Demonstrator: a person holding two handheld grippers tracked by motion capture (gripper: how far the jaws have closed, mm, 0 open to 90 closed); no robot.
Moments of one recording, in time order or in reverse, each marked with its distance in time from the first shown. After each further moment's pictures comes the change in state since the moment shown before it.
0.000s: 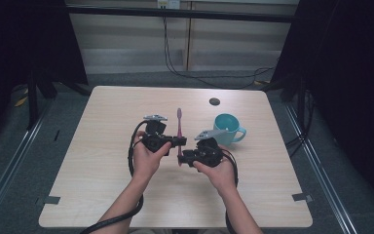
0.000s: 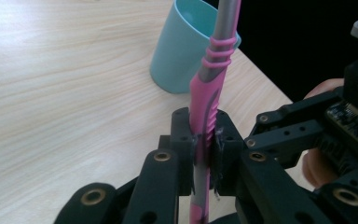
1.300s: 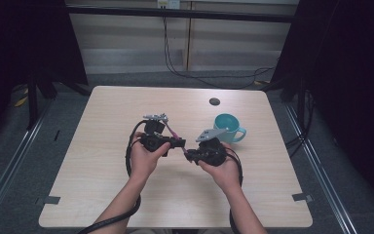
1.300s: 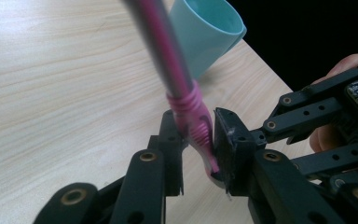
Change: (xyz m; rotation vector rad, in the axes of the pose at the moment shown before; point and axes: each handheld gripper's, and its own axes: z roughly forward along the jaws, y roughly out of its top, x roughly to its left) left arm 0.003 0.000 -0.003 0.040 0.000 -0.020; right arm -0.002 0.003 -0.010 0.045 -0.080 -0.152
